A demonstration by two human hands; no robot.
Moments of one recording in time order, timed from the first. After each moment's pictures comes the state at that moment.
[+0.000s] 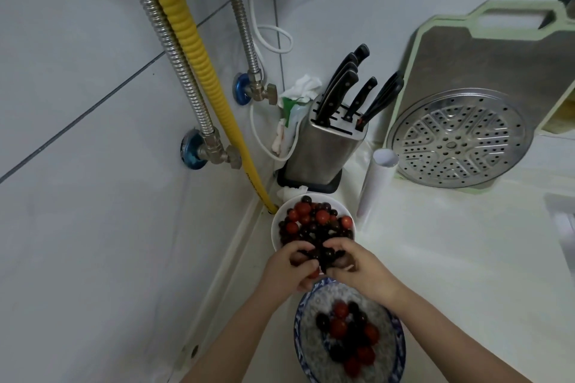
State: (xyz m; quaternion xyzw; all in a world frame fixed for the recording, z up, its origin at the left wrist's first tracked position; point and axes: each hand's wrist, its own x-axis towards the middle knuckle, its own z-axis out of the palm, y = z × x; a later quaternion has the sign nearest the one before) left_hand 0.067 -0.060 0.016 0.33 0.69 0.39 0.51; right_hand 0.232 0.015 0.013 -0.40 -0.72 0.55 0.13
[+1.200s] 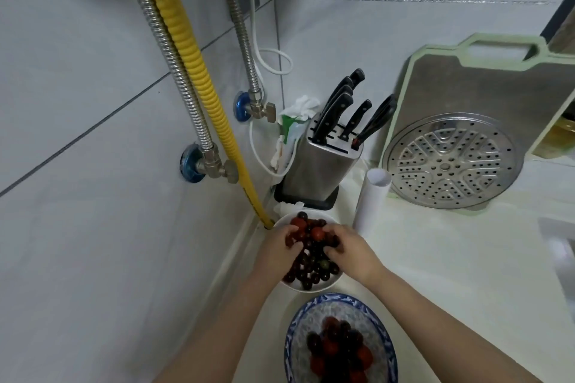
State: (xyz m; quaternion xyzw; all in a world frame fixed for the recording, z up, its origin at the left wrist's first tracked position) left_hand 0.049 -0.007 0.021 0.47 0.77 0.29 0.32; right_hand 0.207 0.065 0.023 -0.44 -0.81 0.38 0.10
